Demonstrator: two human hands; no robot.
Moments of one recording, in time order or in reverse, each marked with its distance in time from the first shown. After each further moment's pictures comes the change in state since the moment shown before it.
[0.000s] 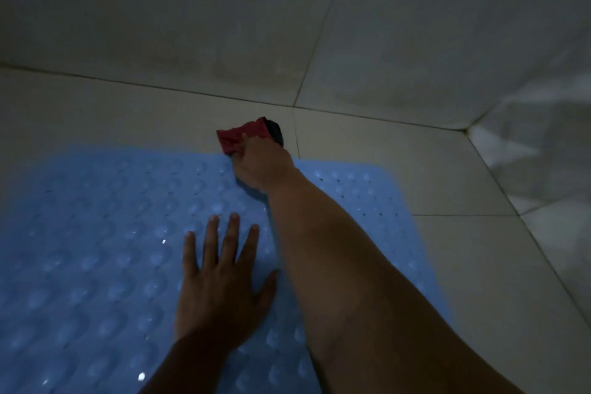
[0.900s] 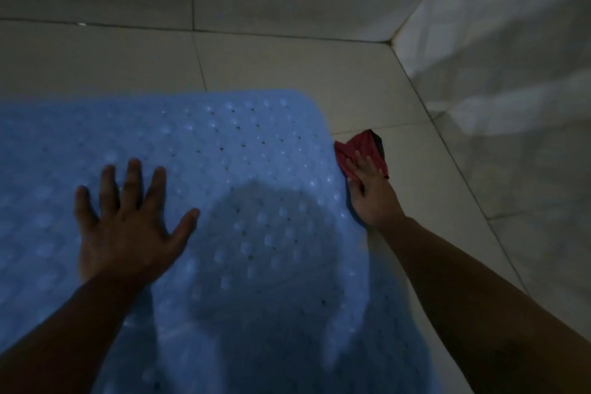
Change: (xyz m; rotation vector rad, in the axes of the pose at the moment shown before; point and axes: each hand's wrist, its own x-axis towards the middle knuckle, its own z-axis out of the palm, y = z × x) left_hand 0.007 0.012 -0.011 0.024 -0.026 -0.066; right_hand -0.289 0.292 -0.033 0.022 0.171 0.333
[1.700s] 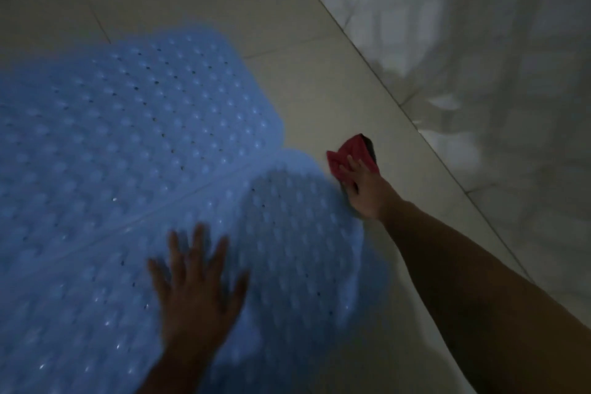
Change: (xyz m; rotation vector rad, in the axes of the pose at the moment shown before) left_hand -0.275 0.109 0.001 -0.237 0.004 0.358; right_hand -0.253 0.066 -0.045 -0.120 -0.261 0.273
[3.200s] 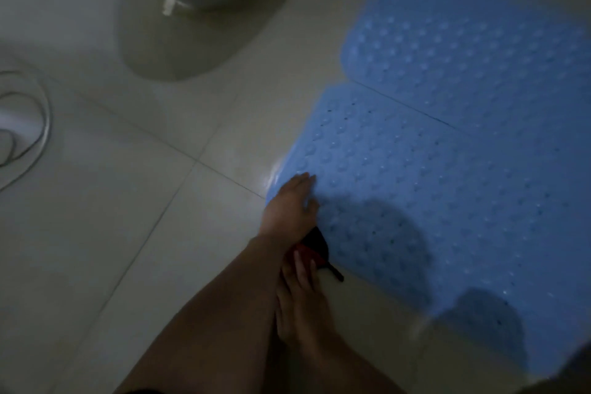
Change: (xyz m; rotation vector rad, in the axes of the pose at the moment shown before) left_hand -0.273 -0.081 -0.104 -0.538 0.085 -0.991; right_hand -0.415 -0.323 0.207 -0.165 -0.431 -1.187
